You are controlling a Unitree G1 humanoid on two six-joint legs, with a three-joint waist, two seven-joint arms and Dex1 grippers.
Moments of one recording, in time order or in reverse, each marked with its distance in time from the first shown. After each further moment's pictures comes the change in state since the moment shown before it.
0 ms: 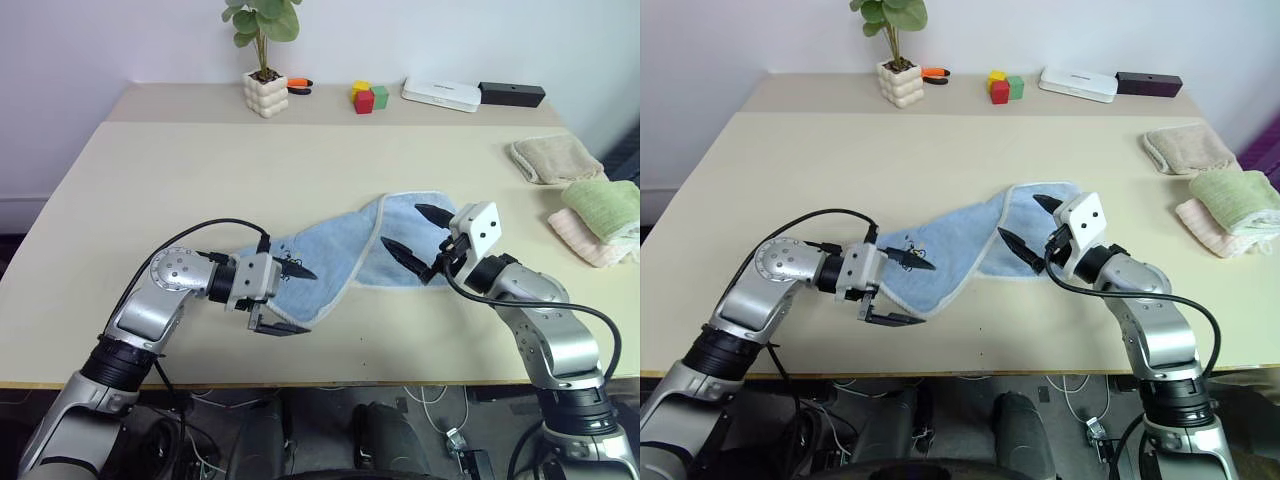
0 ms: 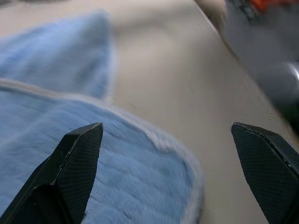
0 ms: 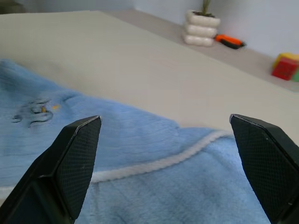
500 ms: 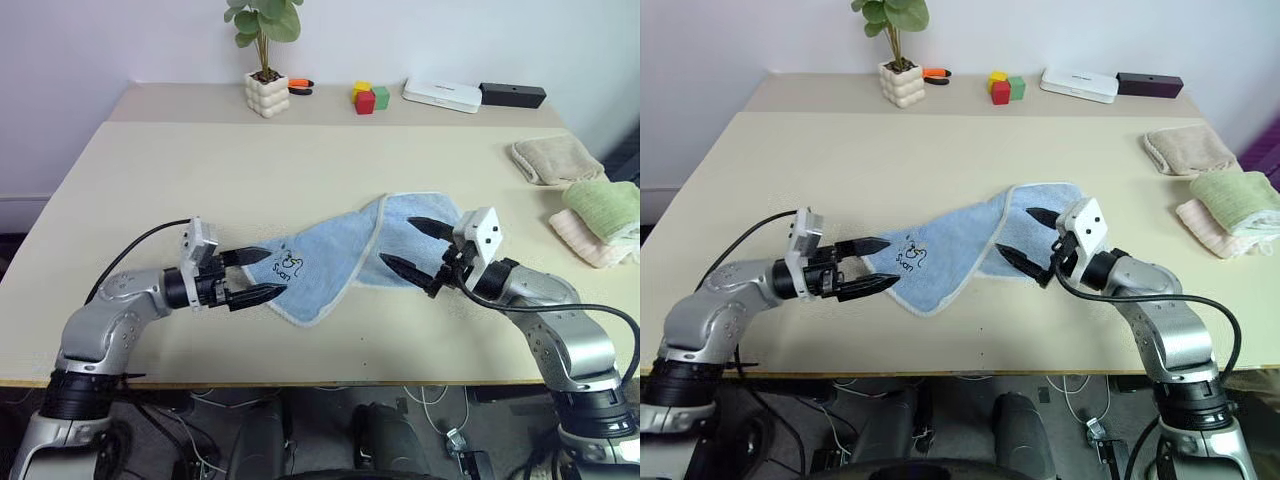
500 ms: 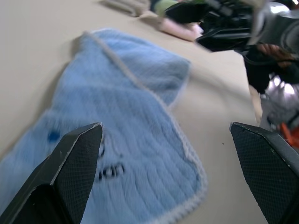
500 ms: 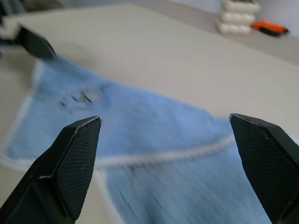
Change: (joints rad) left arm 0.172 -0.015 0.301 -0.155 -0.412 0.534 0.233; right arm 0.040 -0.097 -0.006 -0.016 0.107 0.078 0.133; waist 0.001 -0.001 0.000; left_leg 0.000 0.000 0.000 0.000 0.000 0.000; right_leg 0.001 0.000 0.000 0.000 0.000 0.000
